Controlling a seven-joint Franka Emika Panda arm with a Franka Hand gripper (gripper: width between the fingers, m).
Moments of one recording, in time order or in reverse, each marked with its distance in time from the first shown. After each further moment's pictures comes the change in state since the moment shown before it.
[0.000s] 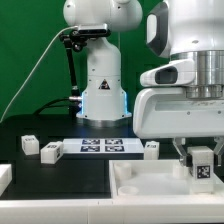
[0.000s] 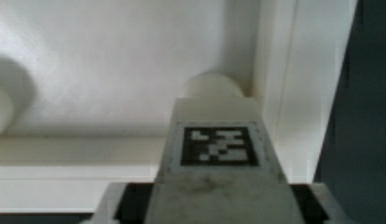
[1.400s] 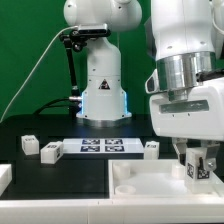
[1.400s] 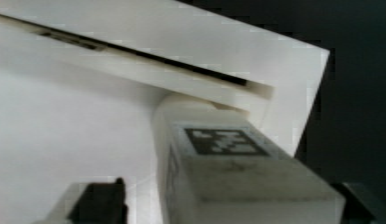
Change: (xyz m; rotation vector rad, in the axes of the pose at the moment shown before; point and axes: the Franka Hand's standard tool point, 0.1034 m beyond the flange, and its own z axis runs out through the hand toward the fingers) arm -0.007 0.003 0.002 0.057 -0.067 1.048
